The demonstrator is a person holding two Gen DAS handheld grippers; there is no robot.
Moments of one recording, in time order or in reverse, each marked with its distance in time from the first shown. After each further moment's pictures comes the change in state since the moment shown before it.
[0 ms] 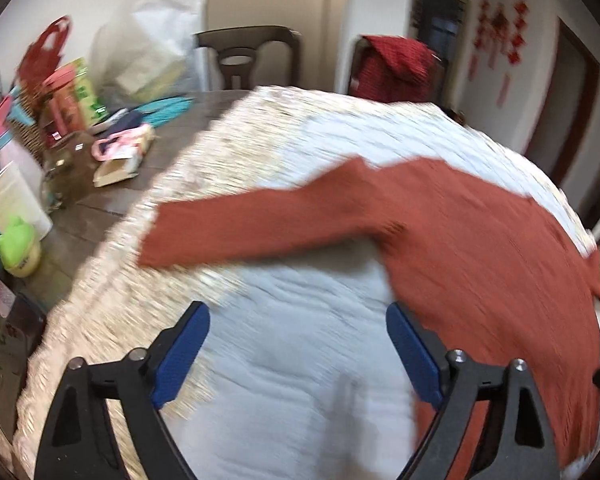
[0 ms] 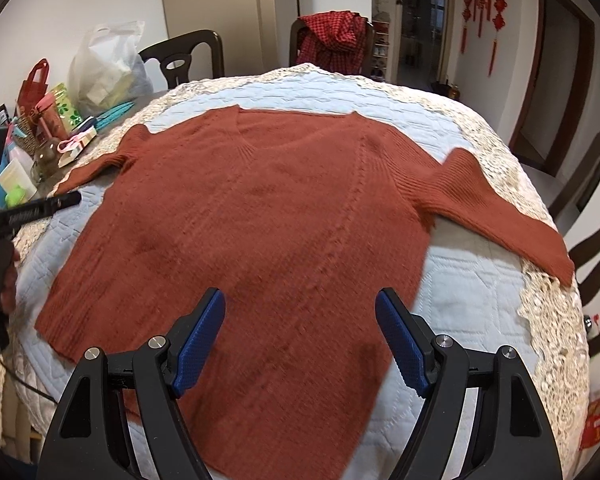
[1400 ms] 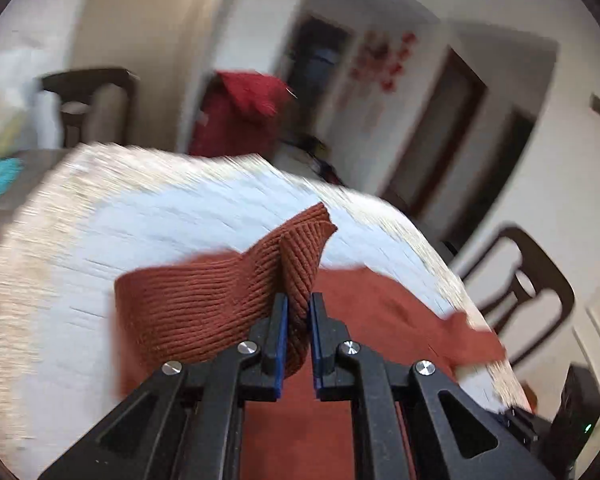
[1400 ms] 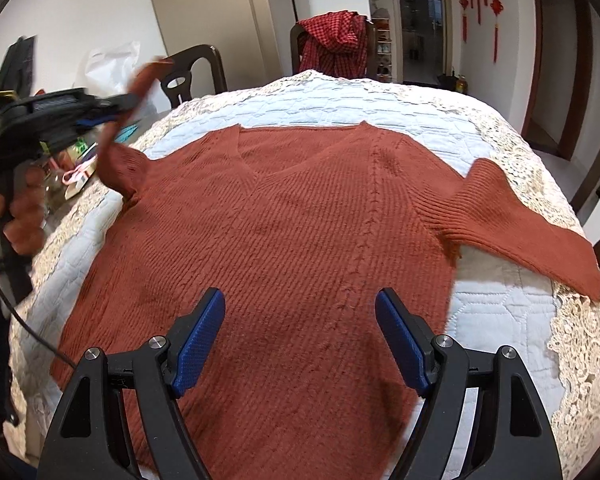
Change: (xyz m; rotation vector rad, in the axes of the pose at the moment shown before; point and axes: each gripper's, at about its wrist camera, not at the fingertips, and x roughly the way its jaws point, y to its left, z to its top) left arm 0.010 -0.143 0.081 0.130 -0.067 -0.565; right arm 0.018 -0.011 0.025 0.082 -0.018 0.077
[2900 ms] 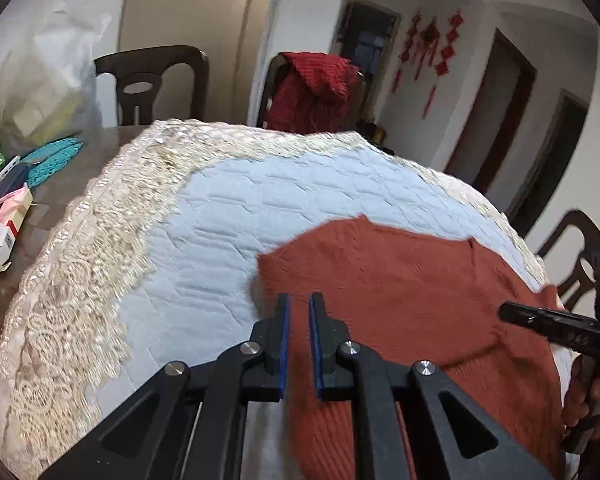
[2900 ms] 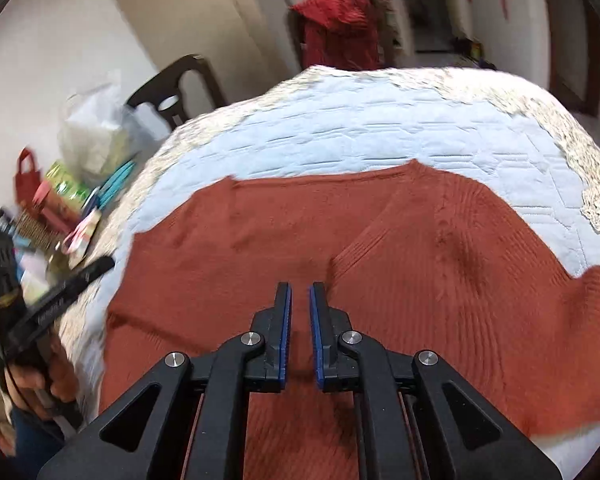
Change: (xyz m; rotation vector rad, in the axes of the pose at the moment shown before) left arm -0.009 0.085 -0.027 -0.009 0.042 0.244; right arm 0.093 -0.005 0.095 0.103 0.069 0.159
